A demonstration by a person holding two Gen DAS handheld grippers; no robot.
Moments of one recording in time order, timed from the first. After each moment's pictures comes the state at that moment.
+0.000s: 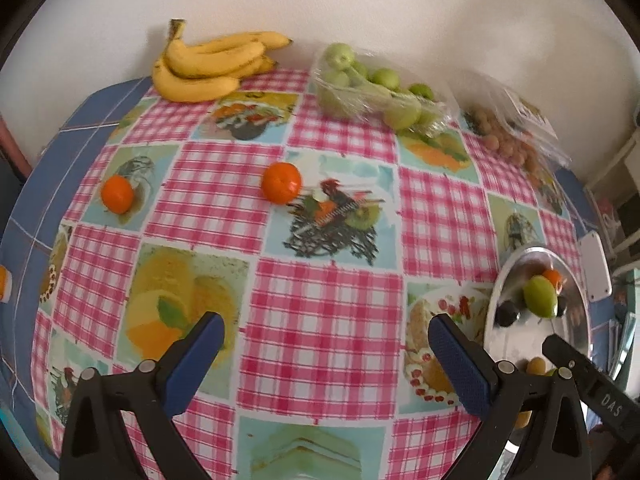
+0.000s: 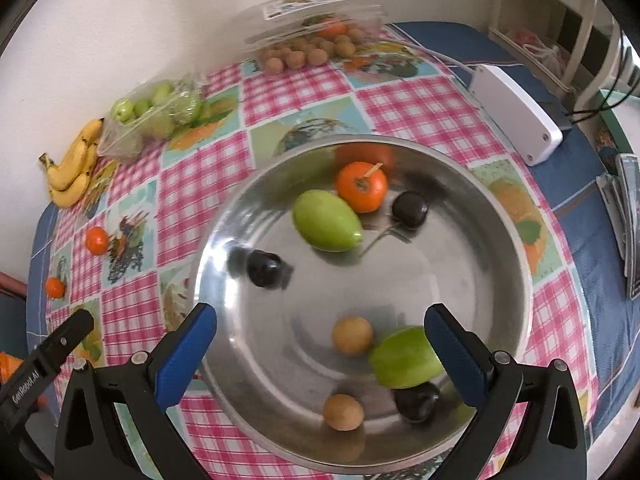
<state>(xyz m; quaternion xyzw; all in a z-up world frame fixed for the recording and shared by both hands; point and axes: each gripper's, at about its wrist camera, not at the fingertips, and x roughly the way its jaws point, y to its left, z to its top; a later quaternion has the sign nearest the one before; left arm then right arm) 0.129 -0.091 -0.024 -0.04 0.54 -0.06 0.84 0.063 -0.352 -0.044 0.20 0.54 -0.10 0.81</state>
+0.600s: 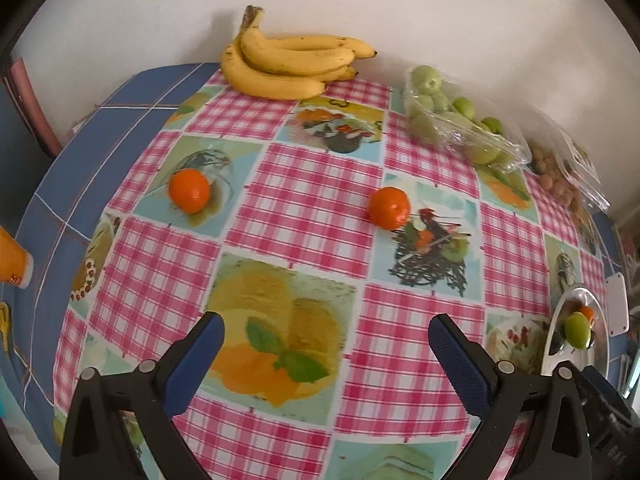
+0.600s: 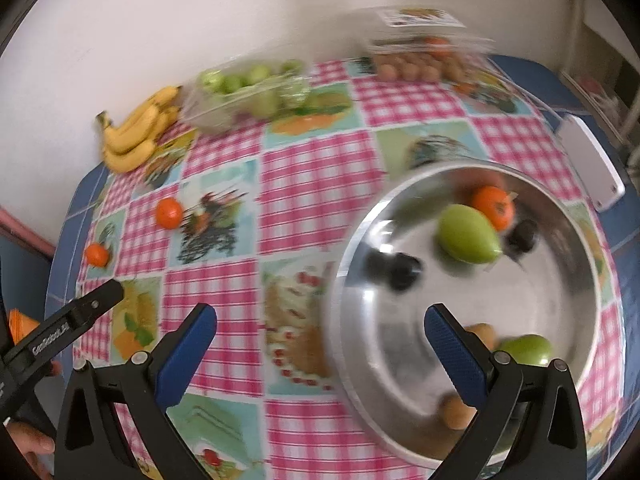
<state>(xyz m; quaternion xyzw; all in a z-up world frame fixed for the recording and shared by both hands) 0.147 -0.011 -0.030 -0.06 0.54 -0.01 0.84 0.086 -0.263 -0.028 0.16 0.52 -0.02 0.84</state>
